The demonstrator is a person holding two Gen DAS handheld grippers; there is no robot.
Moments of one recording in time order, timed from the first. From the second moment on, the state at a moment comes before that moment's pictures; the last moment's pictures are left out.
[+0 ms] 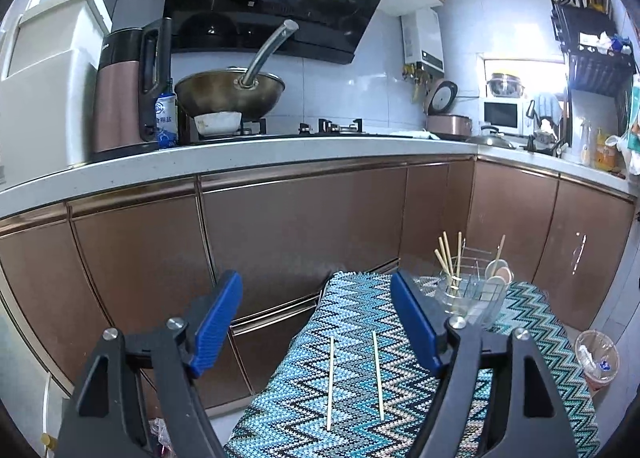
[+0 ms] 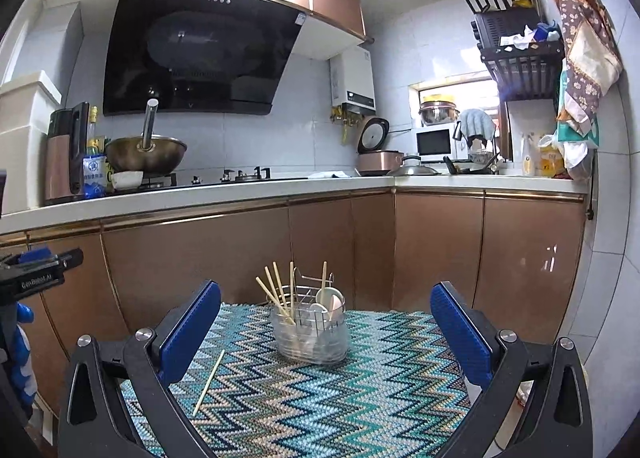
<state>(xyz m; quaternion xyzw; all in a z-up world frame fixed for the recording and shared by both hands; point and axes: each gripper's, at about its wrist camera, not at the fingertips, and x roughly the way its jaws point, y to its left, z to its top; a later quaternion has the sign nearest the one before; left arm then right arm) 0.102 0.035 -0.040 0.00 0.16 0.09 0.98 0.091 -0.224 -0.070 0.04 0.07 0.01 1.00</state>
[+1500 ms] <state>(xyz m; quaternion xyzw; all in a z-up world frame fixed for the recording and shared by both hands) 0.184 0.087 -0.122 -0.03 0.26 0.05 0.96 0.193 -0.145 -0.121 0.02 0.21 0.05 0.98</state>
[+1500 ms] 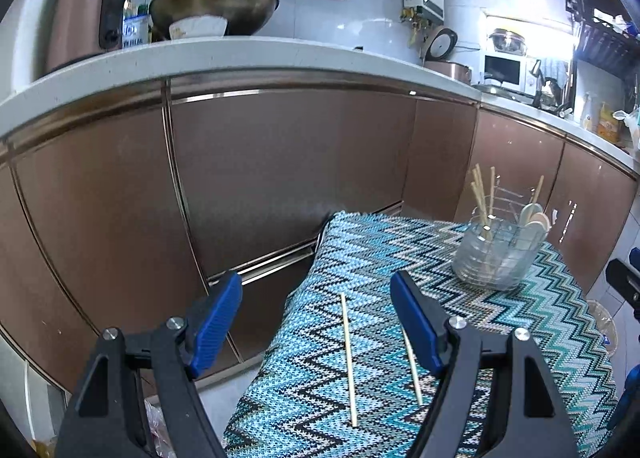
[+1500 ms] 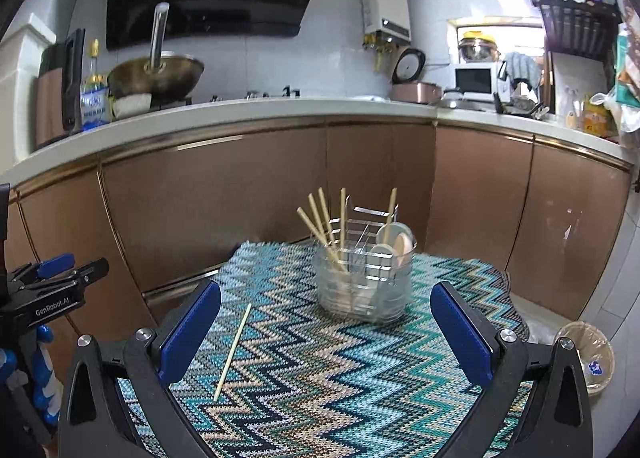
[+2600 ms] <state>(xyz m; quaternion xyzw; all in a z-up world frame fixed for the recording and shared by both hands) 0.385 0.103 -0.257 -0.16 0.60 -0.10 0.78 0.405 -0.033 -0.248 0.03 0.56 0.23 0.80</state>
